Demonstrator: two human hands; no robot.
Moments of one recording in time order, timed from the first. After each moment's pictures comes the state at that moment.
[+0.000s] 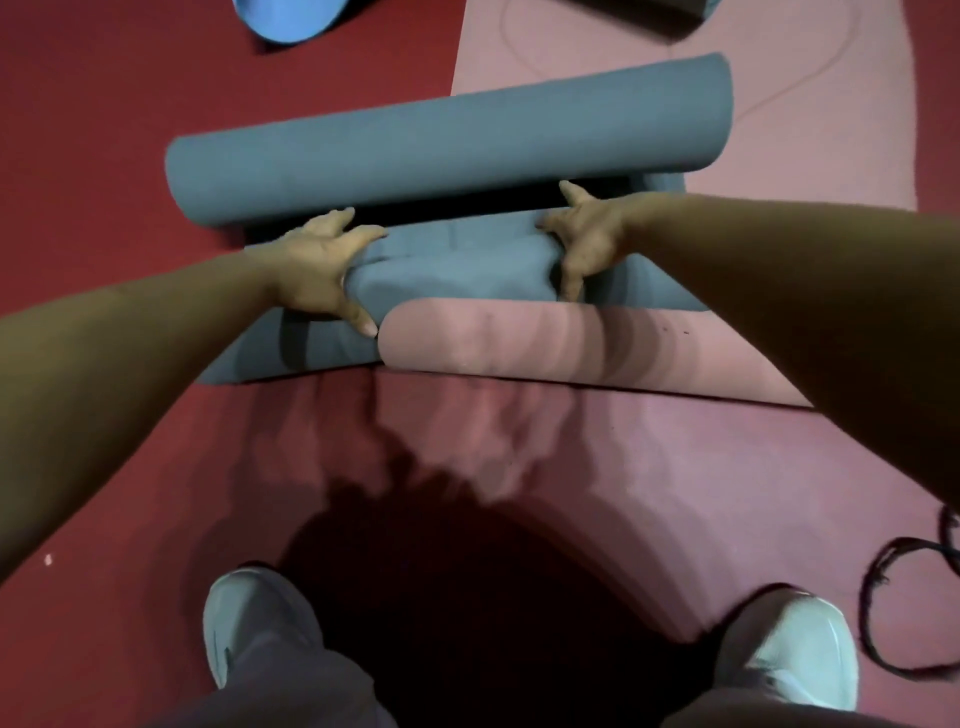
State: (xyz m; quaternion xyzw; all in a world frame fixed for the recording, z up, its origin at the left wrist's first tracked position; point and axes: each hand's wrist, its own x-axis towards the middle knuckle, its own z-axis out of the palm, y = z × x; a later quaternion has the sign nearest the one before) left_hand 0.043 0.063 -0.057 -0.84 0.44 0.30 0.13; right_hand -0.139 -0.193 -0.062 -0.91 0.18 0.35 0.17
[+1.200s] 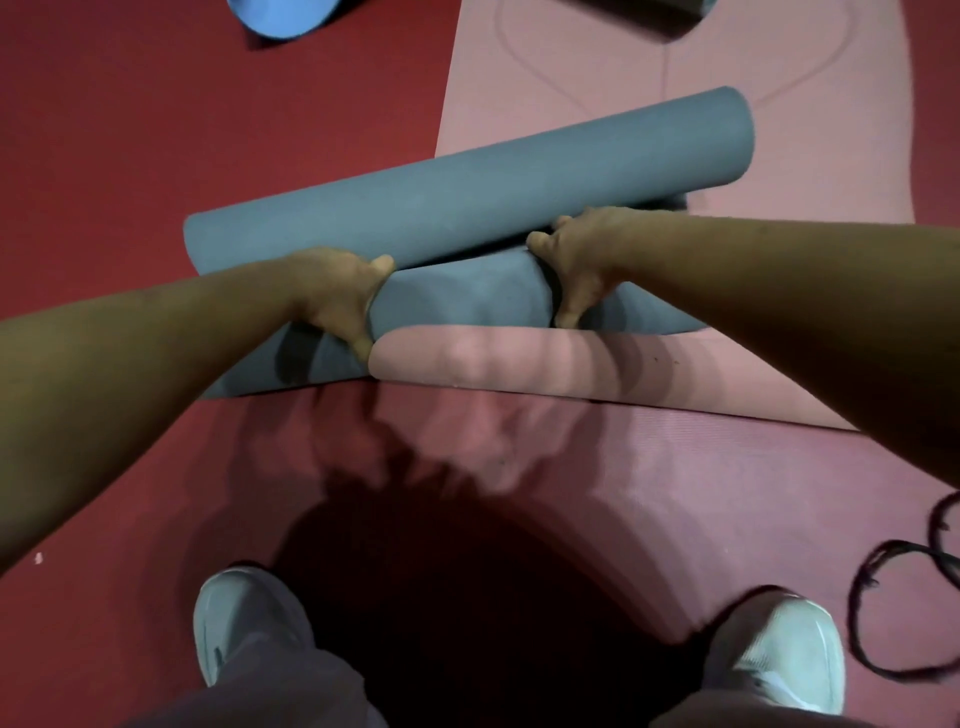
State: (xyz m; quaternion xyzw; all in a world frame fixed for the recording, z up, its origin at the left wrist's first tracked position) left_hand 0.010 0.042 -0.051 -0.78 0.48 0.31 0.25; right_hand -0.148 -0.176 -0.043 -0.93 0.08 0.37 0.01
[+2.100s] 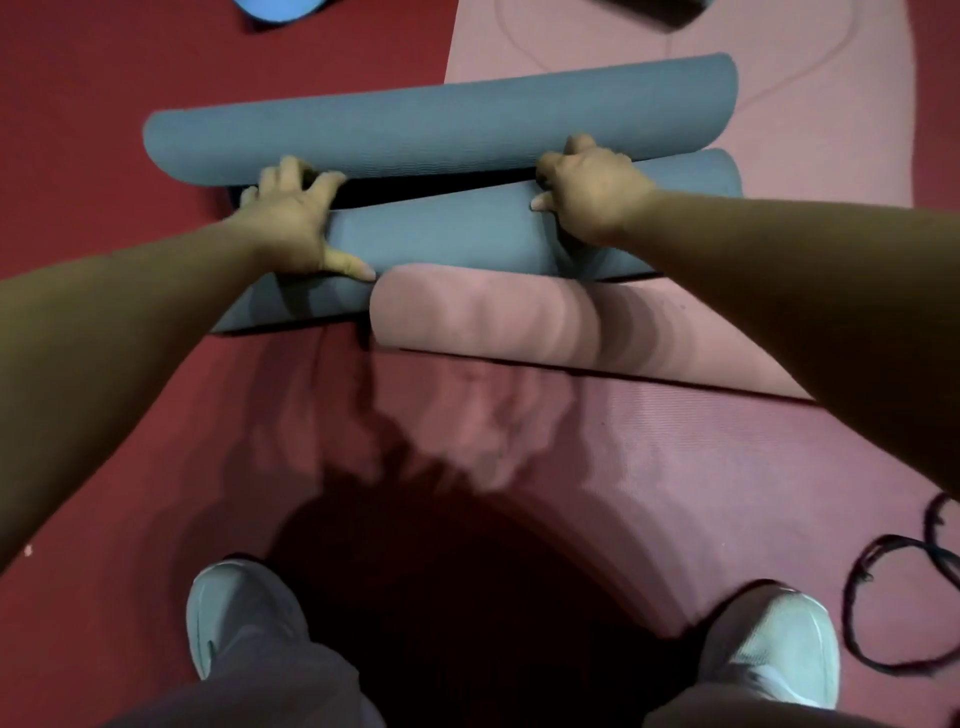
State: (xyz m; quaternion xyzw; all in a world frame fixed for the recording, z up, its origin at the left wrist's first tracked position) left_hand 0.051 0.052 -0.054 -0.90 0.36 0.22 0.10; right_hand -0.140 -0.194 -0.049 -0.95 0.22 0.15 0.15
